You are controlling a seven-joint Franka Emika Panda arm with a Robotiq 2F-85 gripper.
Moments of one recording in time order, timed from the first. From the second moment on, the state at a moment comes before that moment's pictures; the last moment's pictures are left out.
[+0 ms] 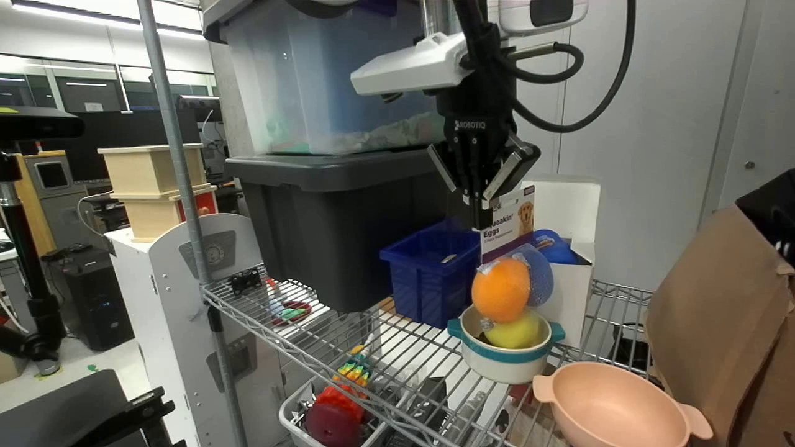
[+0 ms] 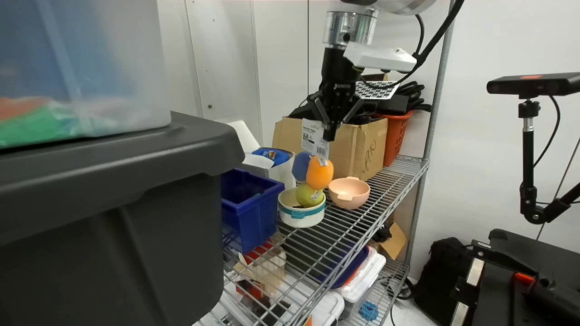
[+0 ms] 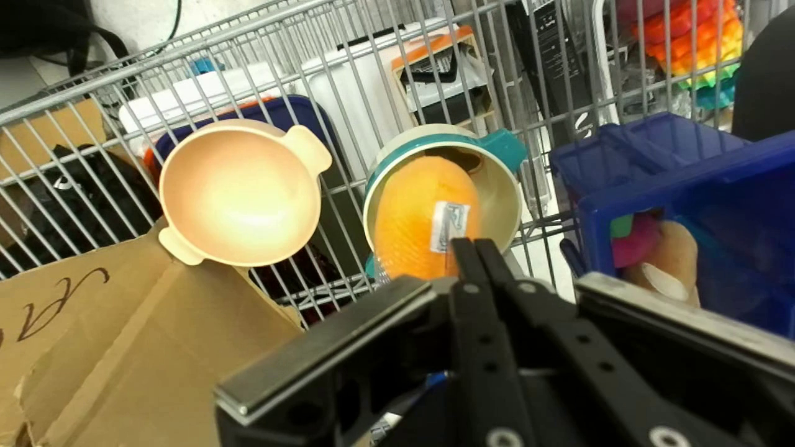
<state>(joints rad) -0.06 0.35 -0.05 -1.97 0.06 2.49 0.08</state>
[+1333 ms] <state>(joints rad) -0.06 0.36 -0.07 -1.95 0.01 2.49 0.14</state>
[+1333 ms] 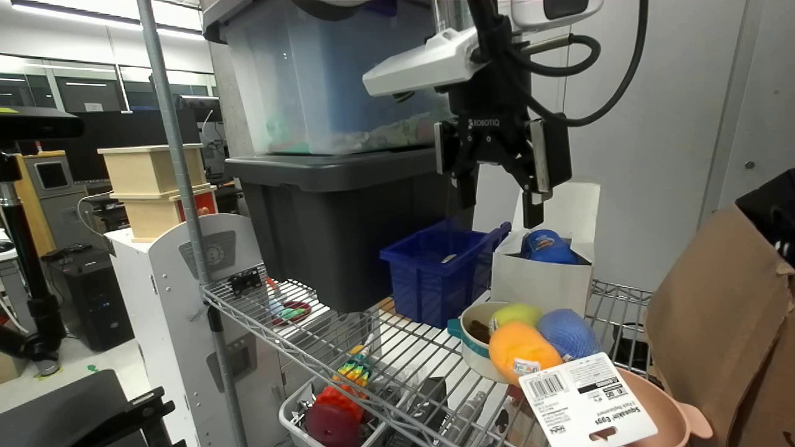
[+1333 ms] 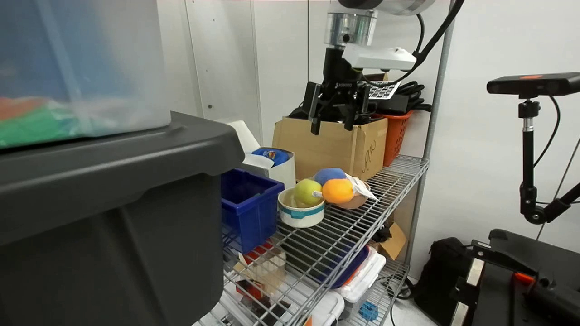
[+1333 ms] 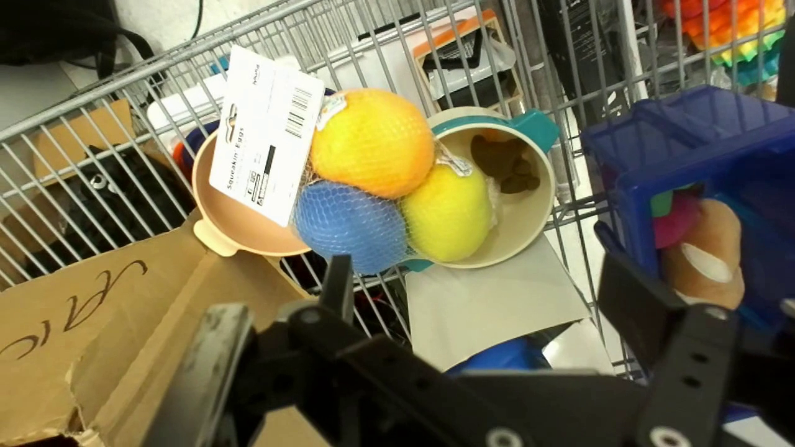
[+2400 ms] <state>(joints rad) -0.01 -0.18 -0.02 -2.42 -0.01 2.47 0.02</state>
